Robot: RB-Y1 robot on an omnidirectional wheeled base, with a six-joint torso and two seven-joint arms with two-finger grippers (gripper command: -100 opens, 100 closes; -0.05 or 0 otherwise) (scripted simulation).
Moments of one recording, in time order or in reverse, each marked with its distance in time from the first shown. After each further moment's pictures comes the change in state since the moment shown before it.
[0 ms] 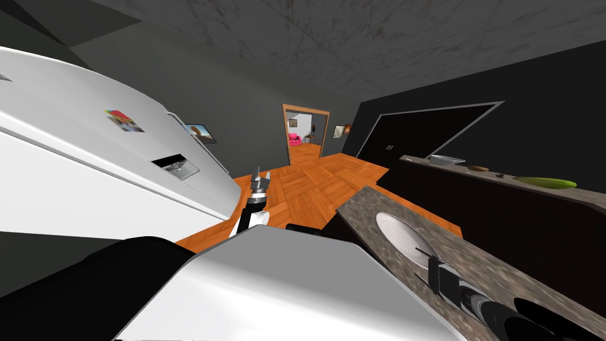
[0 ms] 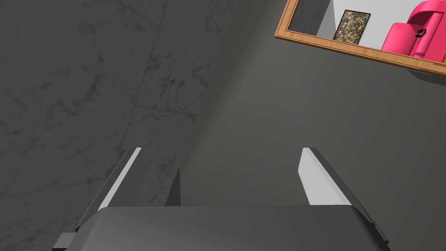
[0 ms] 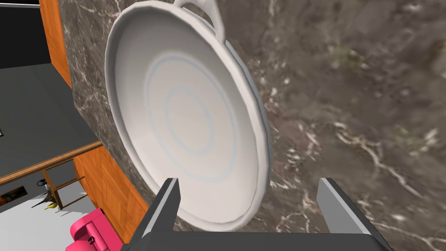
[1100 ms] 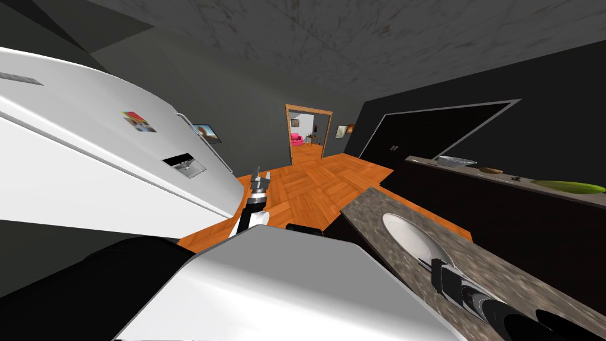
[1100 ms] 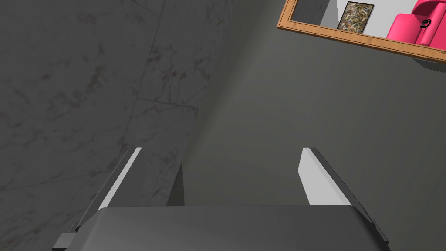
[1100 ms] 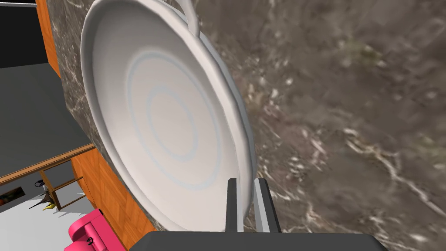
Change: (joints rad) left arm 0.000 0.000 0.000 0.000 0.000 0.000 0.000; right arm -0.199 0.111 0.026 0.176 0.014 -0.180 0.075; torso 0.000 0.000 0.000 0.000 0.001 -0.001
